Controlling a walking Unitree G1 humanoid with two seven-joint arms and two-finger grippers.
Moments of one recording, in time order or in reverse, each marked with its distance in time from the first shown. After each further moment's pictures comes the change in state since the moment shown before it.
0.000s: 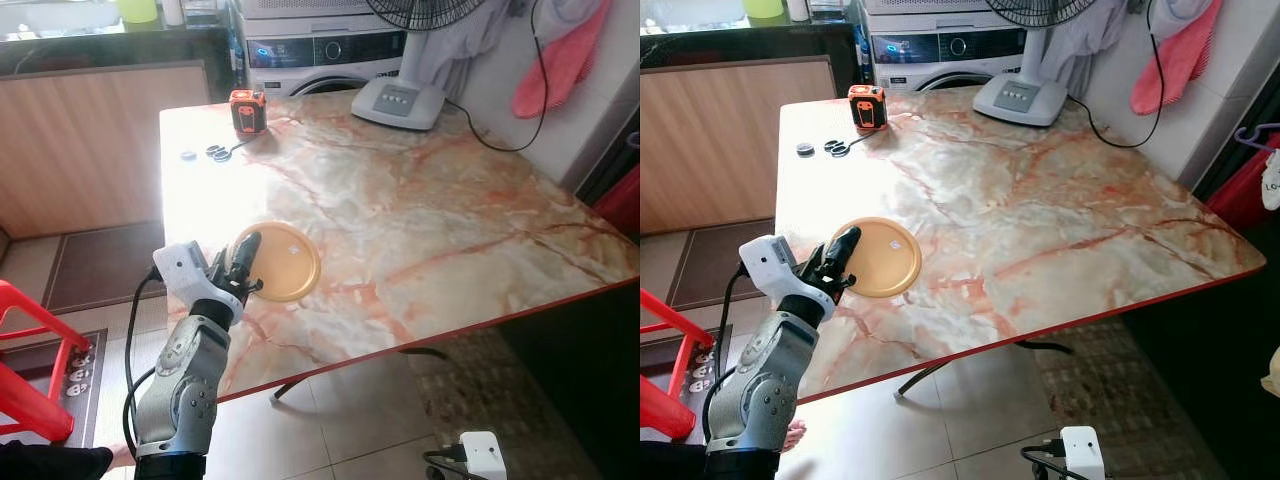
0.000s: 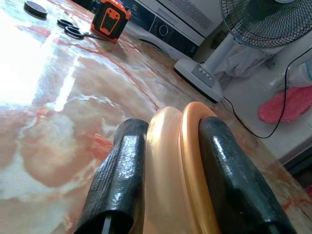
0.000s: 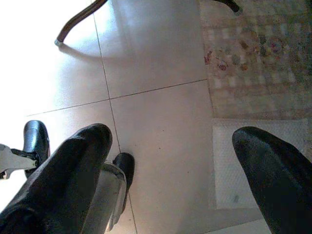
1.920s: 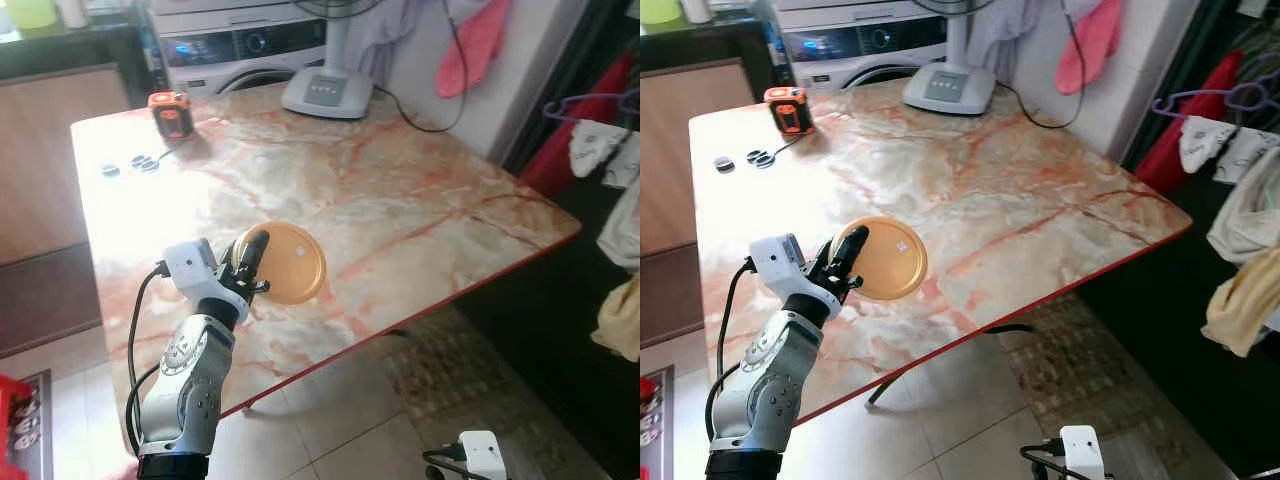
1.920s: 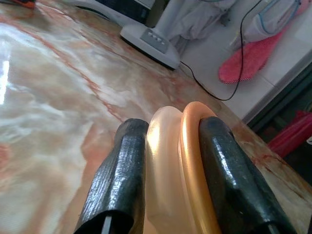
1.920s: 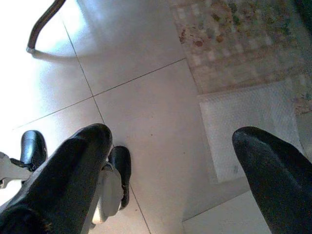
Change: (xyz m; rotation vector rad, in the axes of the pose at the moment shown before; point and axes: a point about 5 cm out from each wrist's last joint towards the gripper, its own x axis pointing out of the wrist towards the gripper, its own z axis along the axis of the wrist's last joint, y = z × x) left arm 0.001 -0.008 -0.003 0.058 0.003 -0.045; right arm 0.000 0.000 0.001 -0.004 0.001 0.006
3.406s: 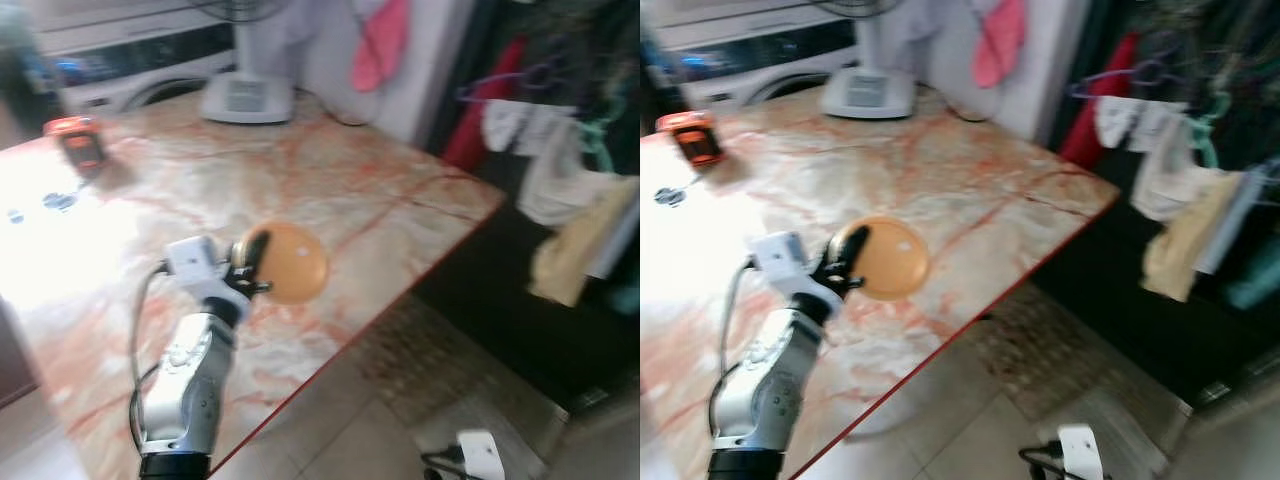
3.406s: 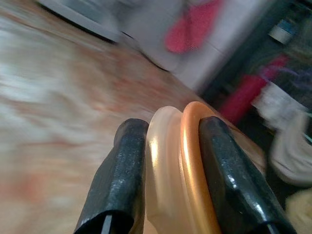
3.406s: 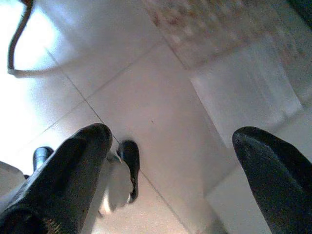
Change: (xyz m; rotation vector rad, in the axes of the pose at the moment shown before) left arm 0.002 -0.005 -0.001 0.020 0.006 -0.025; right arm 0.000 0.002 -0.003 0.000 0.011 0.010
